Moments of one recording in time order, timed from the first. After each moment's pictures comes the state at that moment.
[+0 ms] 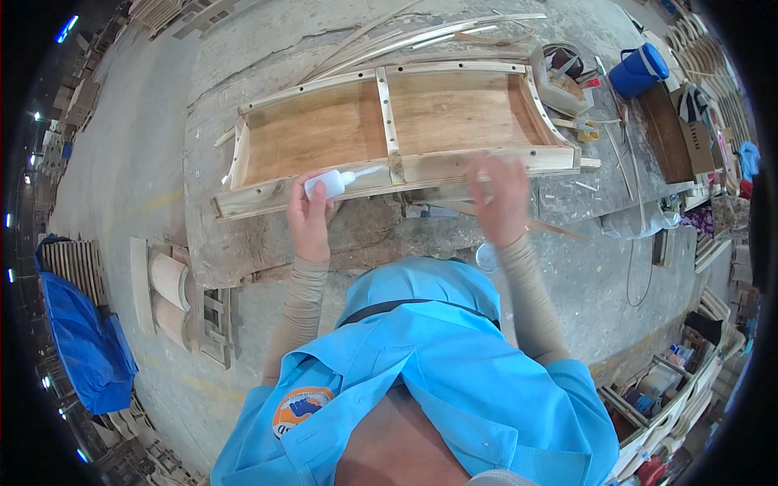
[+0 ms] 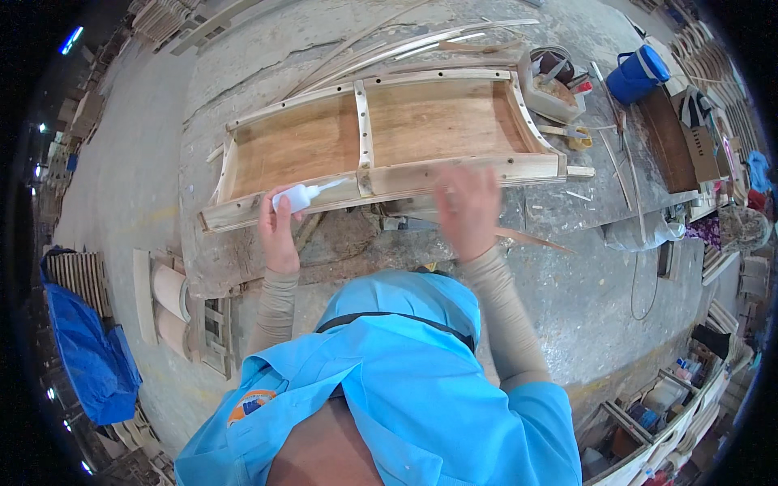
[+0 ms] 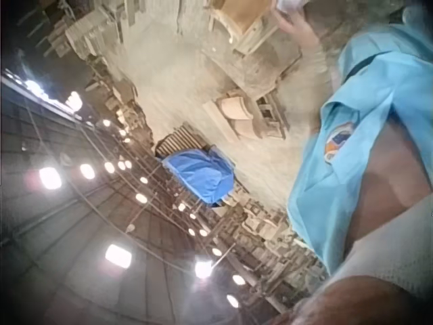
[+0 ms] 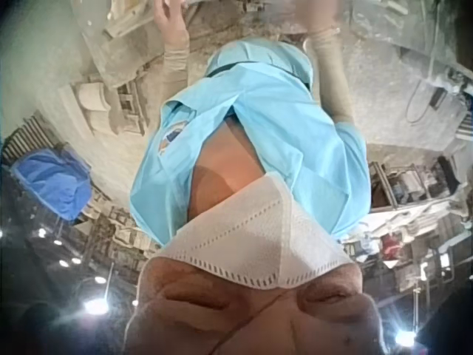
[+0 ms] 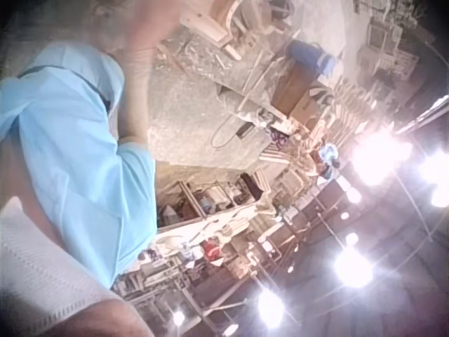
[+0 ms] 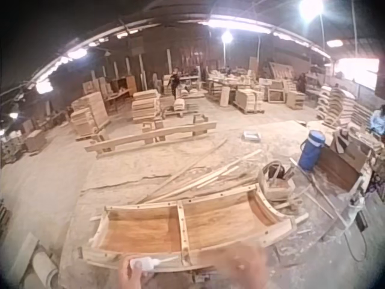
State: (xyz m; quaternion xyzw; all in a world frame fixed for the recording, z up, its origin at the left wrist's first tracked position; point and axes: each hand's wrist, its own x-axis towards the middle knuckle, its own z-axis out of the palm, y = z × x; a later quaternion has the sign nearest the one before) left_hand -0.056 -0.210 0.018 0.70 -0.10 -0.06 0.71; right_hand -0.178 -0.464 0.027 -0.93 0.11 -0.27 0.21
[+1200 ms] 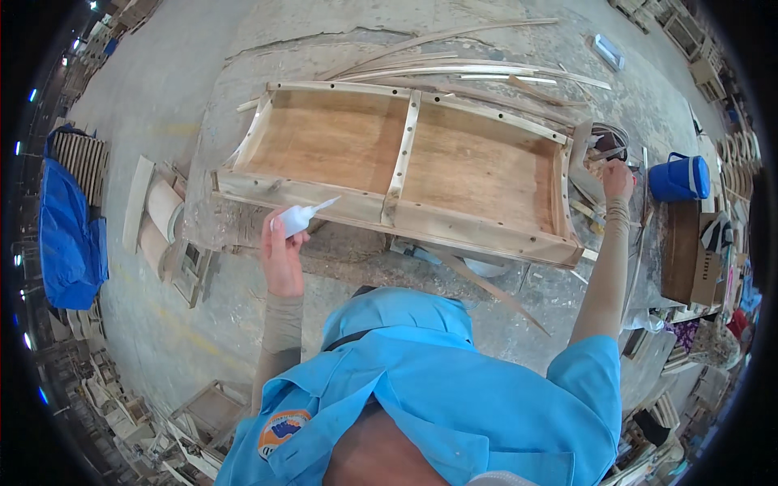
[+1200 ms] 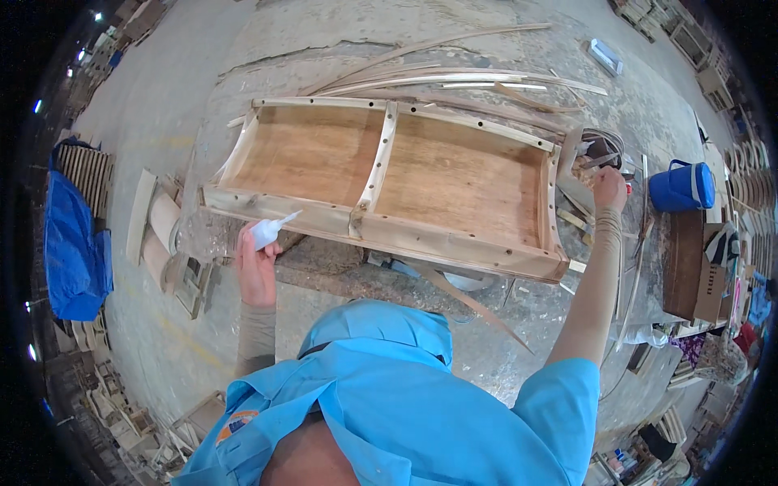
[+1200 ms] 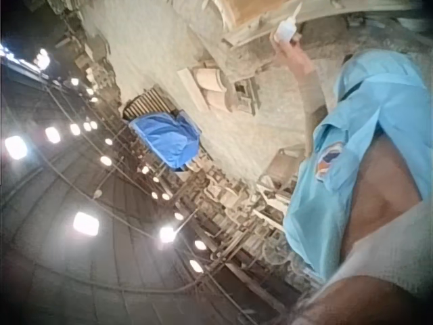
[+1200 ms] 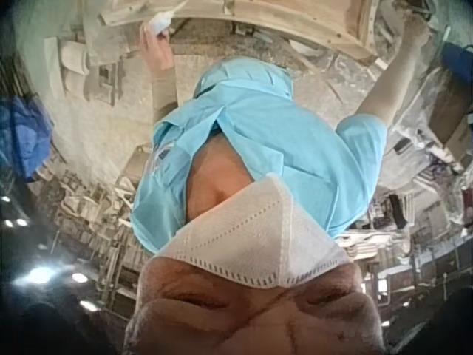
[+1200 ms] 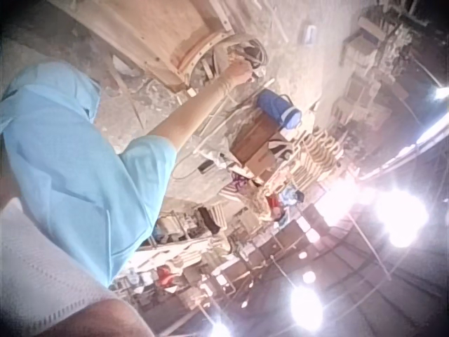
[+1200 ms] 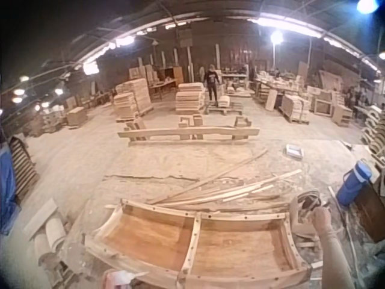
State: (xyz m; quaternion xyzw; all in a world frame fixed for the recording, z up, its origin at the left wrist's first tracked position) left_hand -0.091 -0.206 0.023 0.59 0.09 0.02 0.80; right_hand -0.074 -0.860 -0.062 -0.97 0.20 -0.15 0.00
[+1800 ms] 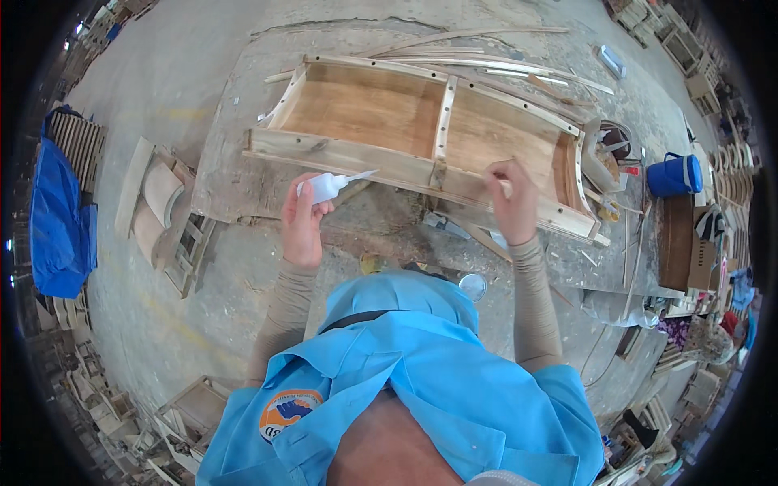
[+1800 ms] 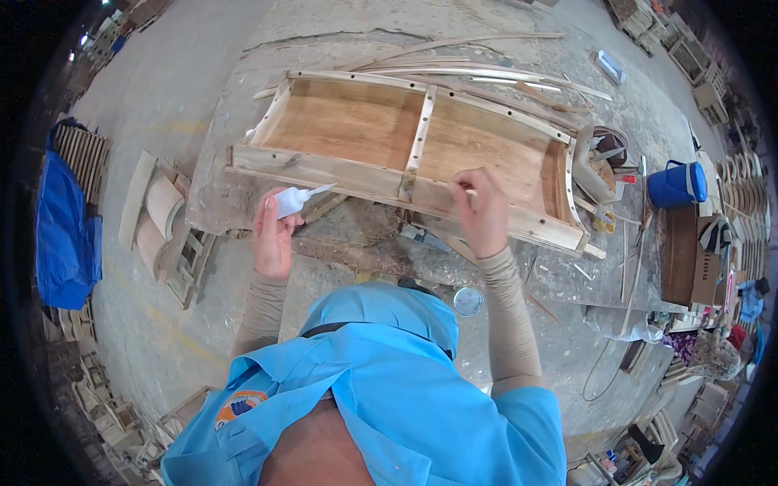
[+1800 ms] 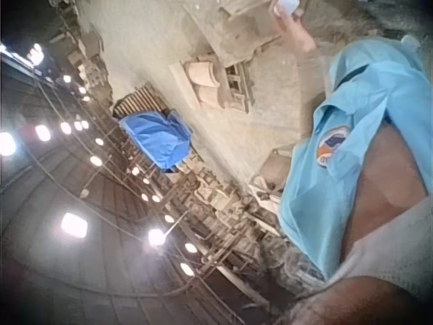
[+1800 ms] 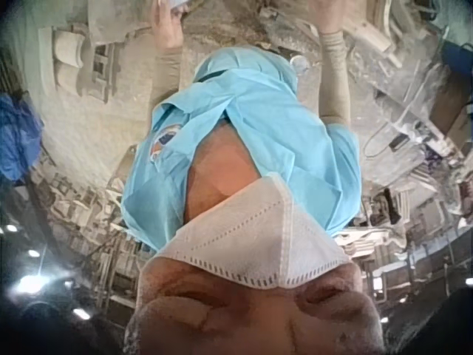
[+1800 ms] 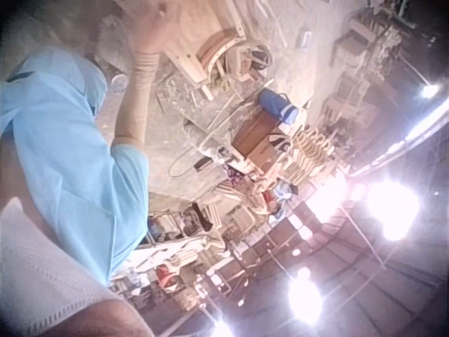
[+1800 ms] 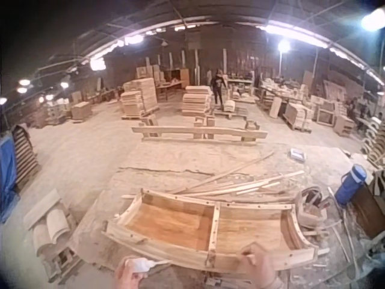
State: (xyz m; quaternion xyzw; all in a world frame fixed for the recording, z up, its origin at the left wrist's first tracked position) left_hand -0.099 -0.160 0.026 0.55 0.05 -0.03 0.83; right_hand -0.117 -0.473 0.035 -0.88 -0.01 -0.19 0.44
